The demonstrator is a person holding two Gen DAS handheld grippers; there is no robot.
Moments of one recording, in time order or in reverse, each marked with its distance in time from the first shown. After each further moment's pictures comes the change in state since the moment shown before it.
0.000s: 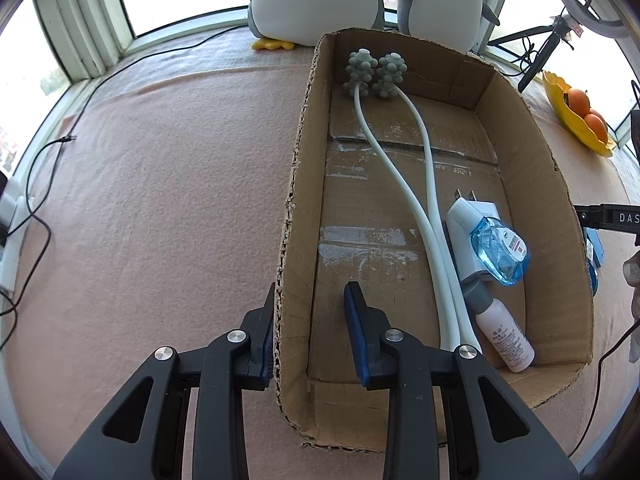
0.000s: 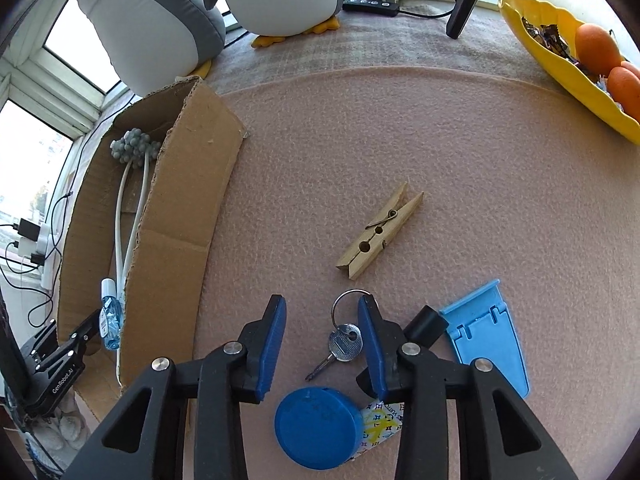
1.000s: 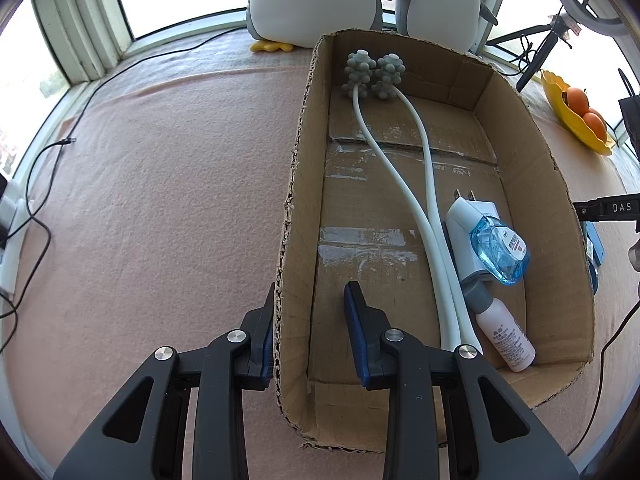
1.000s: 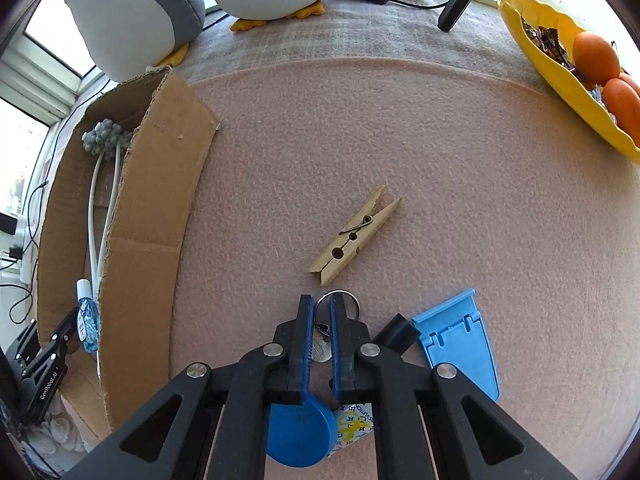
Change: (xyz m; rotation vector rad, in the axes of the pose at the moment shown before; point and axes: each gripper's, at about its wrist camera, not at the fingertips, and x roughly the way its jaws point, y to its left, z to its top) left arm -0.001 0.001 -0.001 0.009 -0.005 -0.003; right arm 0.005 0.000 0.013 -0.010 0.076 -0.086
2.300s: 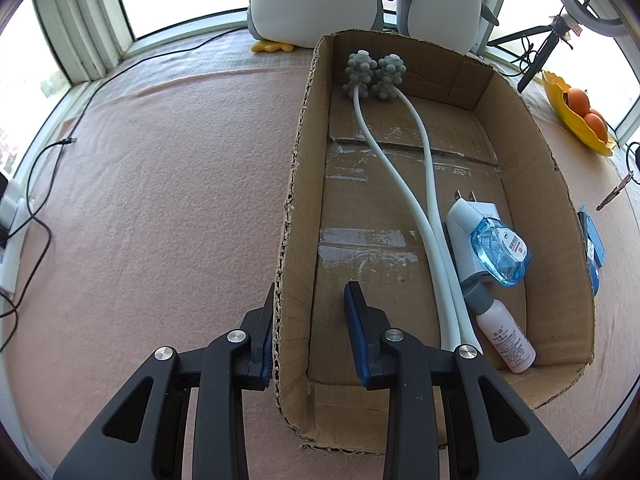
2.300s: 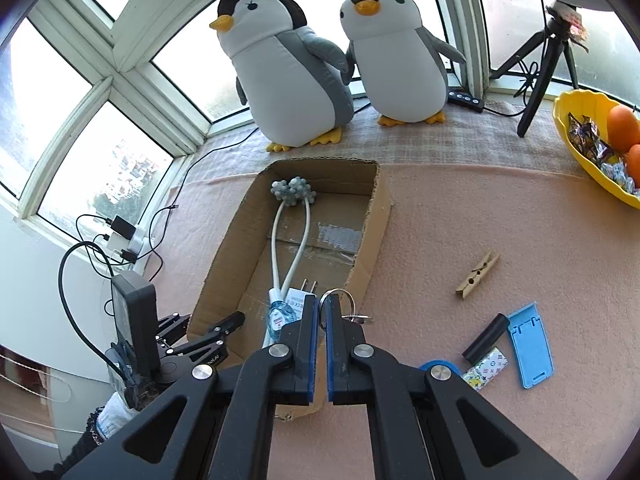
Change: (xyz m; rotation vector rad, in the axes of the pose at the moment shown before) left arm 0.001 0.000 0.000 -0.002 -0.001 0.003; right arm -0.115 0.068 -0.035 -0.116 -0.255 0.306
